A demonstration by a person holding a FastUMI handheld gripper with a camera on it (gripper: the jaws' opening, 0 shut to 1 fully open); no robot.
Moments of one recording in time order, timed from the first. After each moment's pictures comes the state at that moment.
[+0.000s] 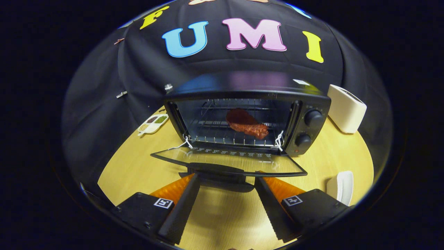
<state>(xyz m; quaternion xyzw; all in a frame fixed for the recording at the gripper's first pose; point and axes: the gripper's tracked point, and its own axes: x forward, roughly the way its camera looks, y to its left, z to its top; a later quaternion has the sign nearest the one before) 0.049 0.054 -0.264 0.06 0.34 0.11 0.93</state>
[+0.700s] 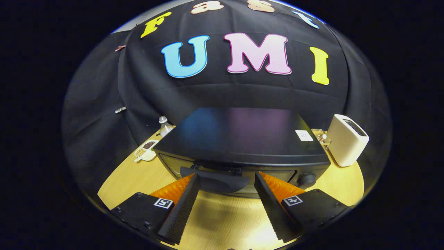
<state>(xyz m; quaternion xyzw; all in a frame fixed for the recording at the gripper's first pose) 0.135 0.038 -0.196 0.04 0.26 0.12 0.96</state>
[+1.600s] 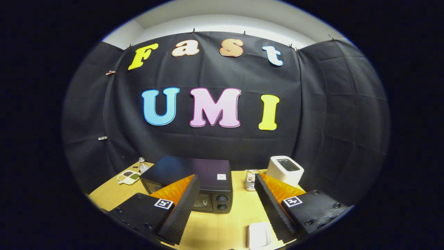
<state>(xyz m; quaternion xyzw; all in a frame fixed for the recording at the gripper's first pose) 0.034 -0.129 -0.035 0.00 0.08 -0.03 1.00</state>
